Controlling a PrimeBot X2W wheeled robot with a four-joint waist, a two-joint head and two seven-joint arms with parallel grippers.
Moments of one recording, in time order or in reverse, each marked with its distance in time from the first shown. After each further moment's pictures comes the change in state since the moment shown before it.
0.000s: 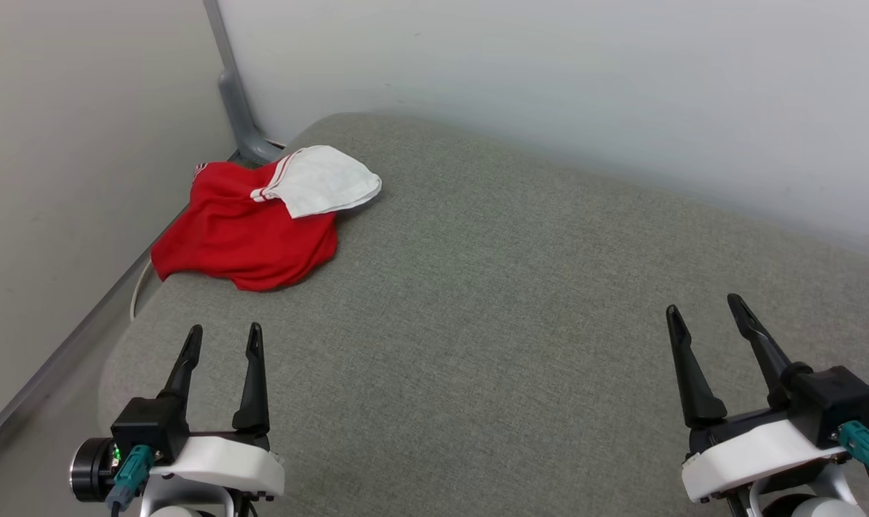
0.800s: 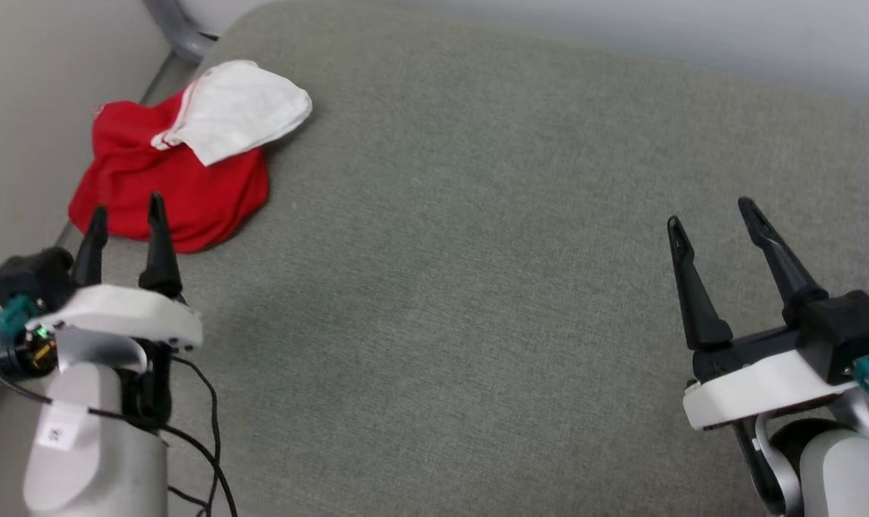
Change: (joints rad) left arm -0.381 0.093 0.132 0.284 -0.162 -0.023 0.045; right arm -0.150 0.001 0.026 -0.102 -0.081 0.000 0.080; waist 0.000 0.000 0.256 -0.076
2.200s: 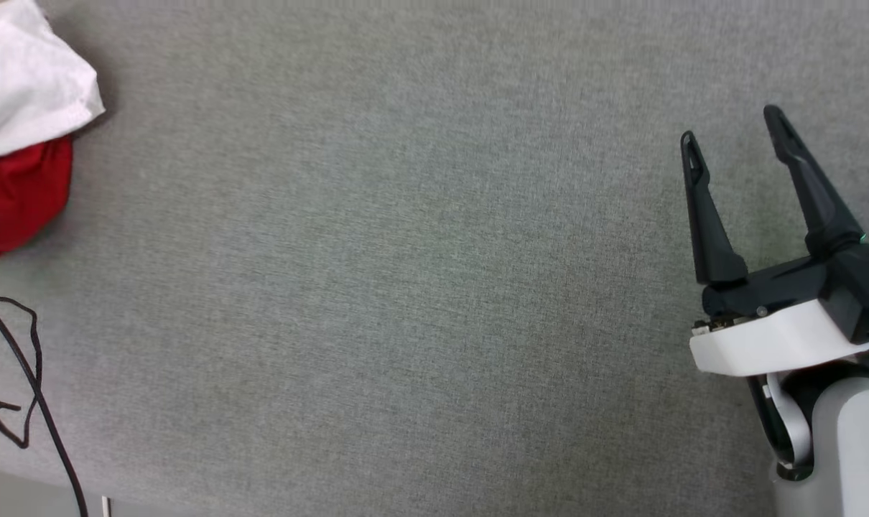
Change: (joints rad) left arm -0.501 0.444 -0.220 0.605 -0.364 -0.012 0.423; right arm -0.150 -0.013 0.020 -0.044 -0.041 0.000 -0.012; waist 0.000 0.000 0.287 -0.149
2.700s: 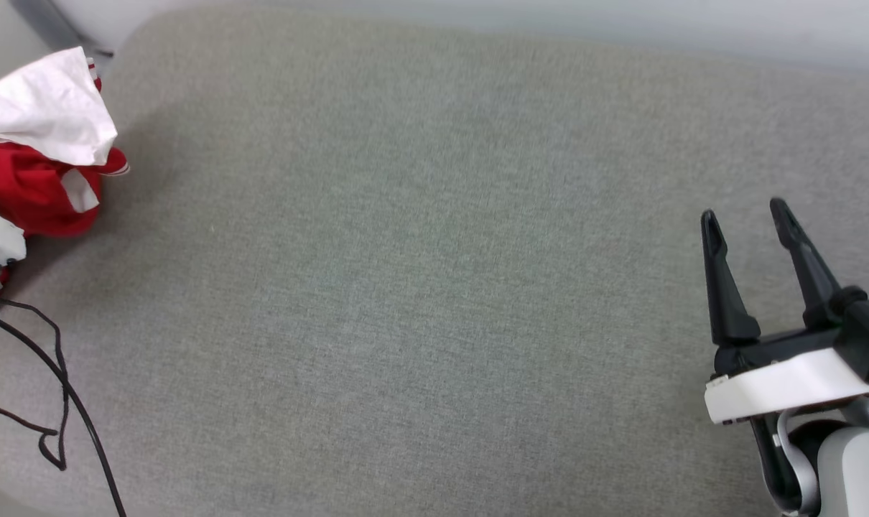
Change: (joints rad) left arm 0.051 -0.053 -0.012 0.036 0.050 0.010 -0.447; right arm 0.132 0.011 -0.080 0.113 0.128 0.000 -0.067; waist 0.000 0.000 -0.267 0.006
